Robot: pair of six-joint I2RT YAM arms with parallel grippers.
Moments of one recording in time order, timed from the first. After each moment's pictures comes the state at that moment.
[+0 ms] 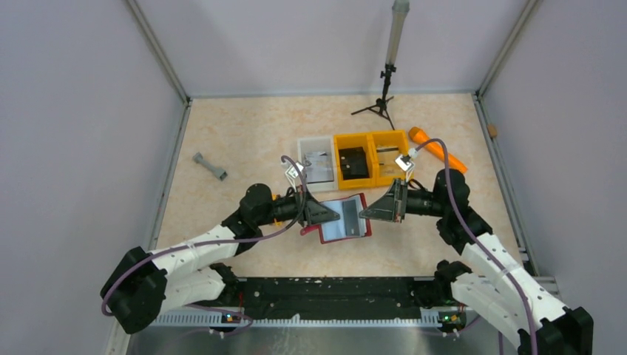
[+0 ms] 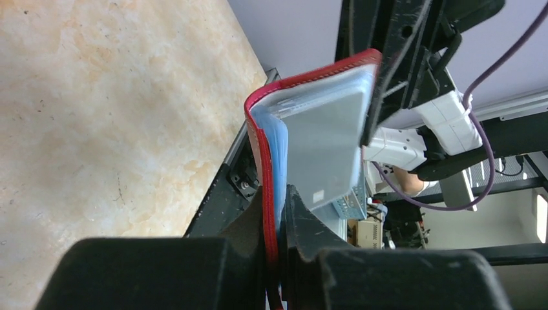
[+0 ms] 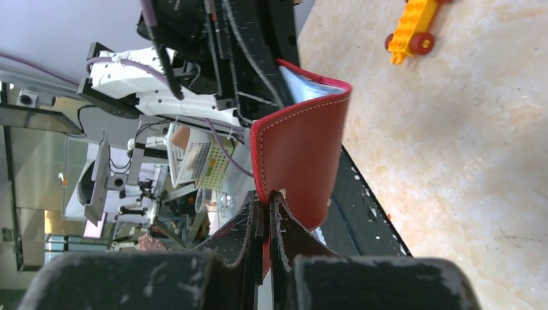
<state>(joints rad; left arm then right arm) -0.75 1.05 0.42 0.58 0.58 -1.04 0.41 0.74 0.53 0.01 -0.94 0.91</state>
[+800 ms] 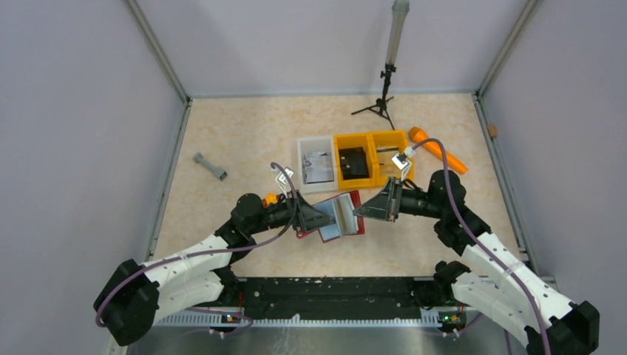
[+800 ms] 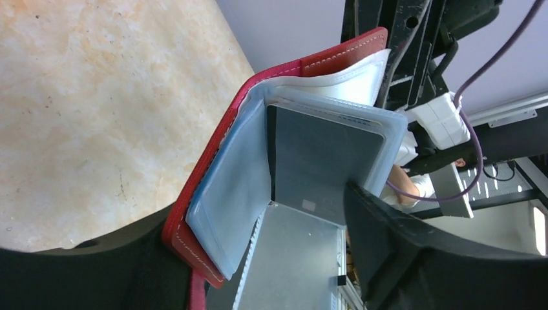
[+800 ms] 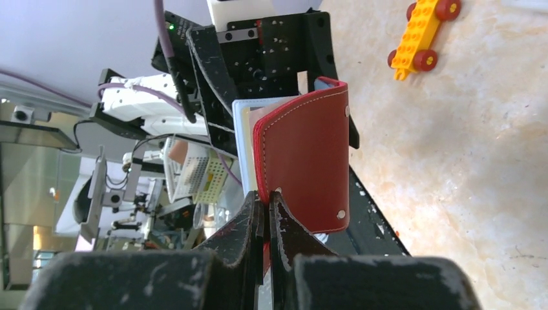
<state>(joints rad) -0.74 0.97 0.34 0.62 0.54 -1.05 0.53 0.75 0.58 0.00 -0.76 0.94</state>
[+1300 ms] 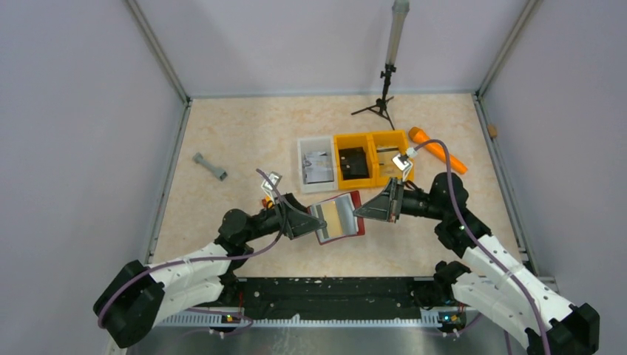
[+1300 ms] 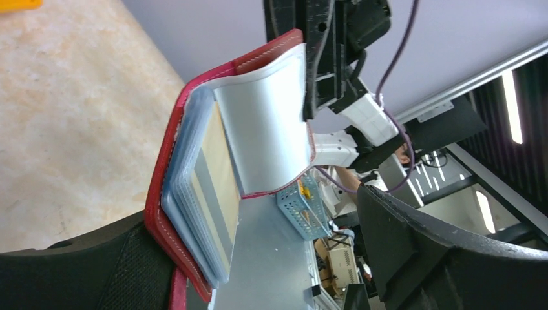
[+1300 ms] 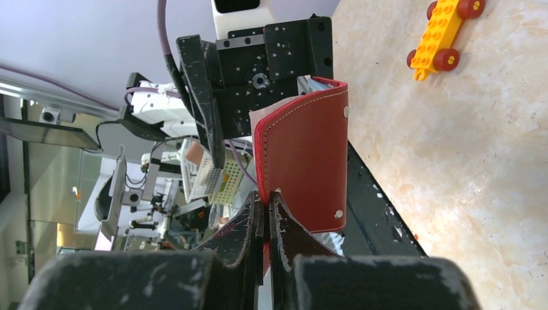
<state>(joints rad) -0.73 0.94 0.19 1.00 0.56 -1.21 0.53 0.73 0.54 0.08 -0.79 1.02</state>
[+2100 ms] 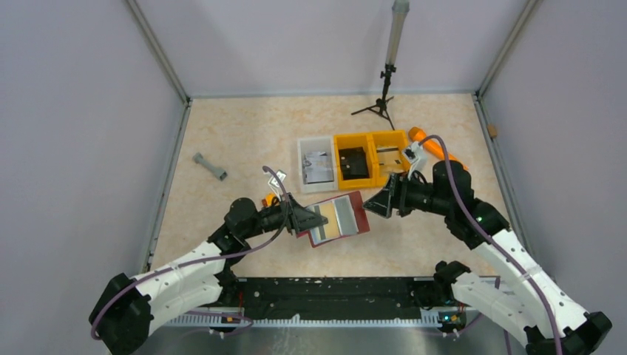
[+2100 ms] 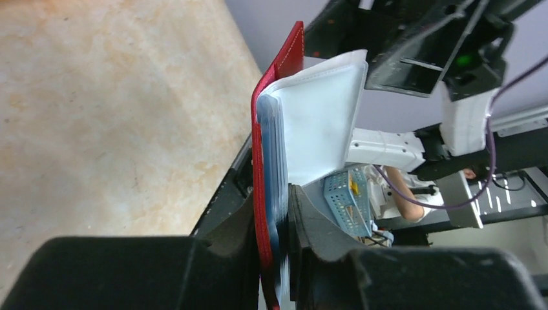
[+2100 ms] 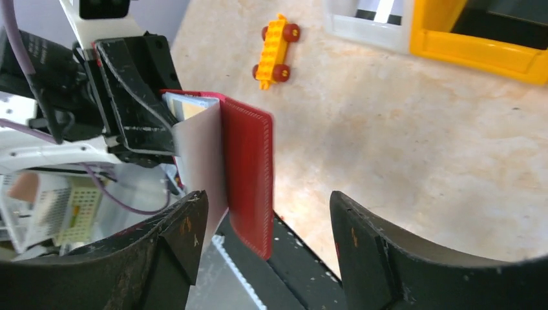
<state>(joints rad) -0.72 0.85 0.28 0.61 0.53 -1.07 0.53 0.75 0.78 -0.46 -0.48 0.57</state>
